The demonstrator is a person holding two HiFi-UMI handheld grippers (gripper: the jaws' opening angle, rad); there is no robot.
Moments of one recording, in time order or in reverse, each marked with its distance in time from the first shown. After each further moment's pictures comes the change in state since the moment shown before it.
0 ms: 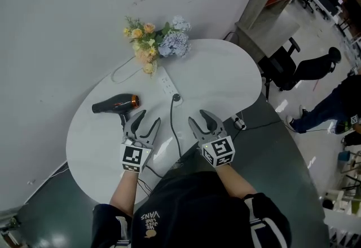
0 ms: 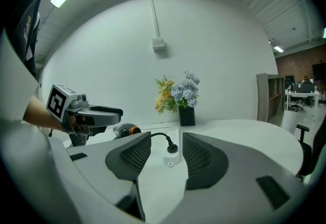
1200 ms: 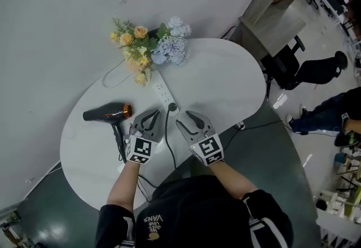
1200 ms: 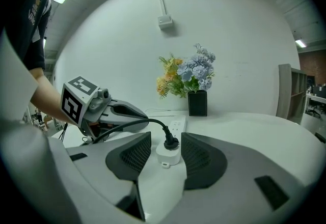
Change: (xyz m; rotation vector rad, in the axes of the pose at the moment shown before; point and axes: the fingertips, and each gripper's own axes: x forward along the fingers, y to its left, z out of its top) left arm 0.110 0.009 -0.069 0.189 0.198 -0.083; right arm 0.081 -0.019 -0.035 -0.076 0.123 0.150
